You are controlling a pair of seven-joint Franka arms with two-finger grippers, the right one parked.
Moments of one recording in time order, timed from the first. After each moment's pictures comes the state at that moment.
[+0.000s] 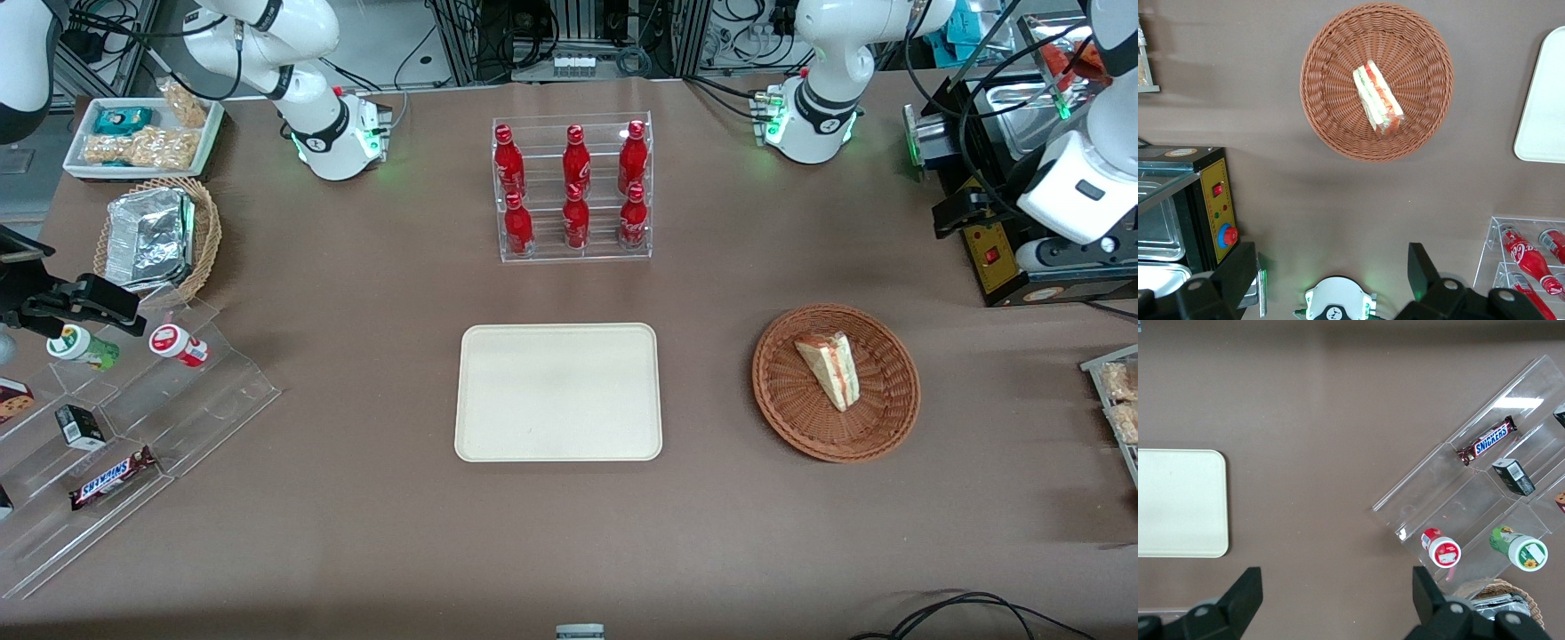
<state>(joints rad) 0.08 -0.02 -0.17 -1.60 0.04 1.39 -0.14</state>
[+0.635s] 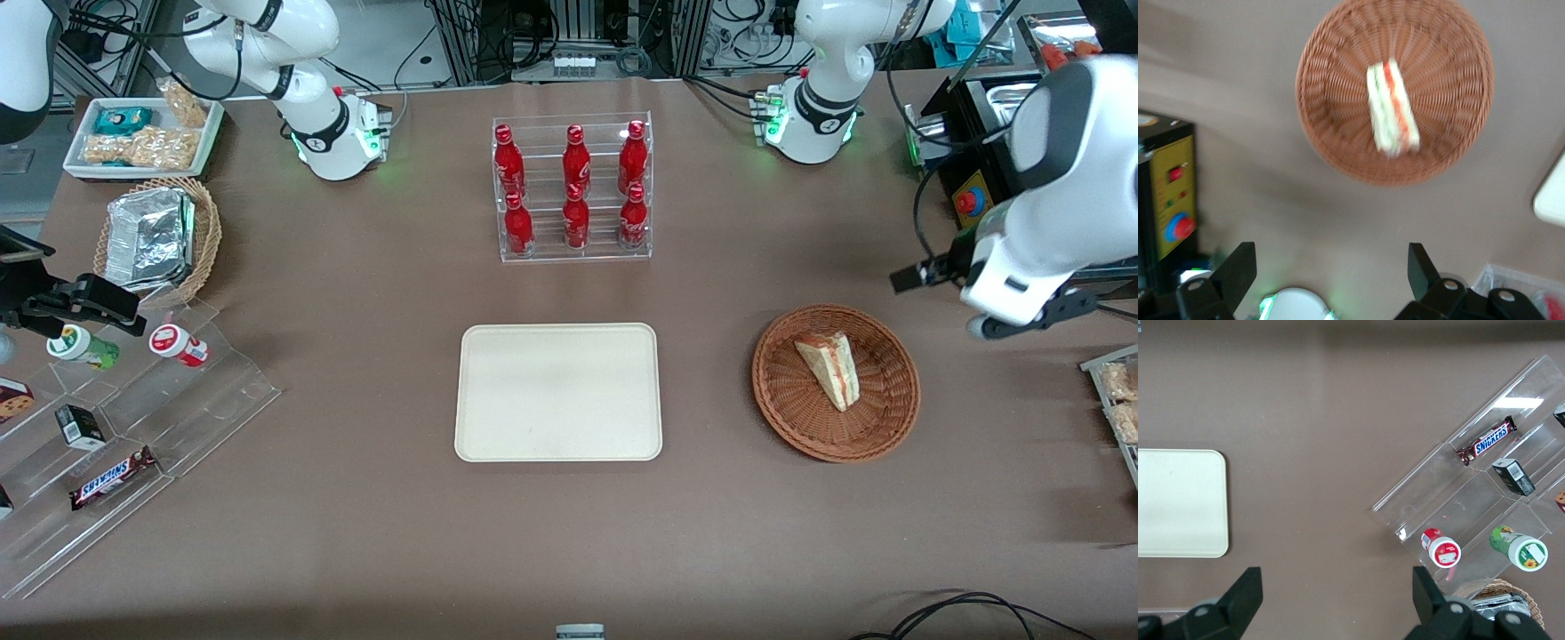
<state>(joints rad) 0.08 0.08 -0.17 -1.80 0.04 1.65 -0.41</state>
